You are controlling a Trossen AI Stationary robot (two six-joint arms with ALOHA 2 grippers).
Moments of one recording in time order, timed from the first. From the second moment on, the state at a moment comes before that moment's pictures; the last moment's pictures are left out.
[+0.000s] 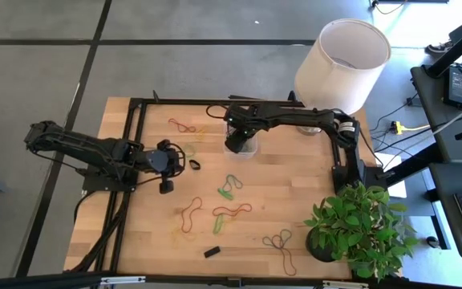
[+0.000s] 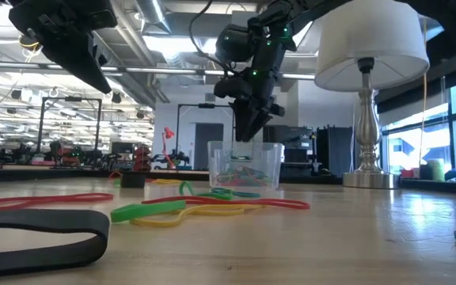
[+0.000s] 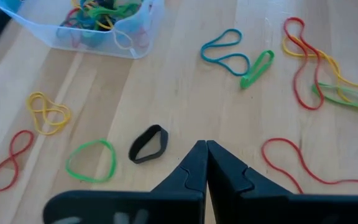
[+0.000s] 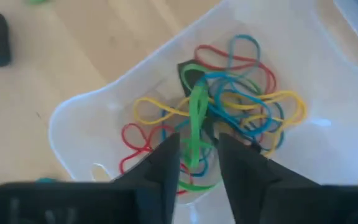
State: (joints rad) left arm -0.17 0.89 0.66 -0.62 -0.27 -0.27; right arm -0.29 2.04 1.69 -0.84 0.10 0.34
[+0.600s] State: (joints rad) left arm -0.17 0.89 0.66 -0.63 -0.23 -0.15; right arm -0.16 1.90 1.63 -0.84 0.11 0.24
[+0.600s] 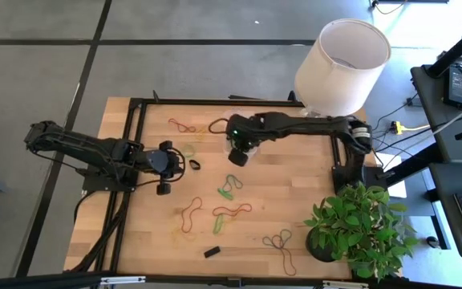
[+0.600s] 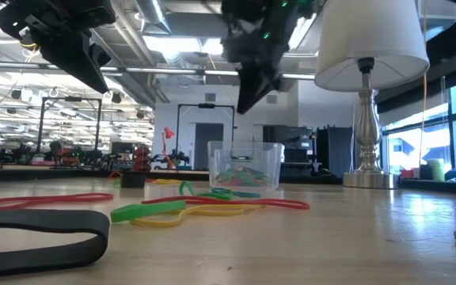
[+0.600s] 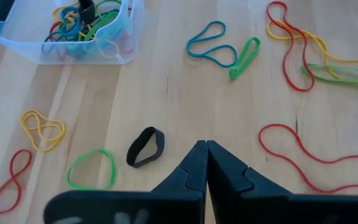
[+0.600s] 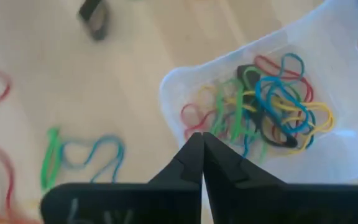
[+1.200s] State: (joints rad) left arm -0.16 1.22 0.79 -0.62 -0.24 -0.12; right arm 0.05 1.13 0.77 -0.47 0.08 0.52
